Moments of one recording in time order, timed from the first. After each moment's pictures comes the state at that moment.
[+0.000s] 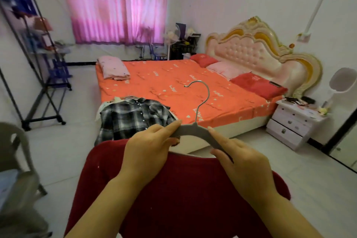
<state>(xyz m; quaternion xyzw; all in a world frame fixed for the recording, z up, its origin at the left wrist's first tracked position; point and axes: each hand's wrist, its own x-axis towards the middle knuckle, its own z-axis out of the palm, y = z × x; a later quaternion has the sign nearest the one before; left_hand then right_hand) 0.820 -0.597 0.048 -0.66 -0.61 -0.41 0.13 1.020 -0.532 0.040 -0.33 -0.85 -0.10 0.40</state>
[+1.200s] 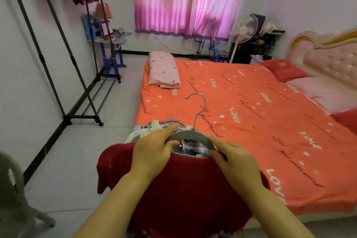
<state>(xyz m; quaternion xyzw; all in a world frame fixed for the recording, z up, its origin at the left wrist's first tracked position) 0.400 -0.123 -0.030 -0.45 -0.79 -0.42 0.05 0.568 0.000 -0.022 -0.27 -0.91 0.06 0.31</state>
